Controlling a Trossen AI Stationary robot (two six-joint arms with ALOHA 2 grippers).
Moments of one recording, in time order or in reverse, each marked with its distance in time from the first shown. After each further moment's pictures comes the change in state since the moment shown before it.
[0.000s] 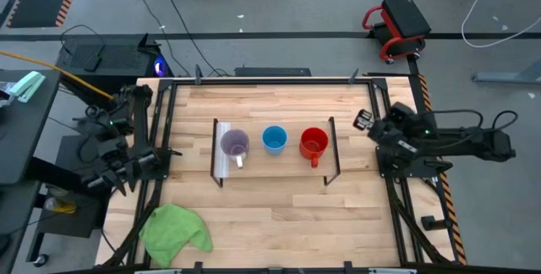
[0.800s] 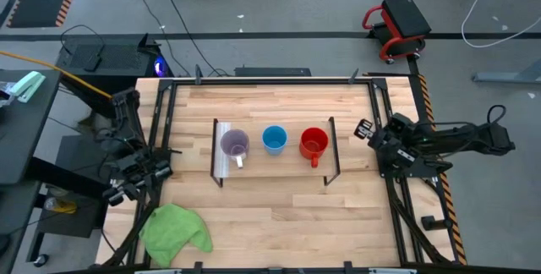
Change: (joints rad) left arm 0.201 0.001 -0.299 0.331 0.091 -0.095; right arm 0.109 0.007 -0.180 0.149 0.096 -0.103
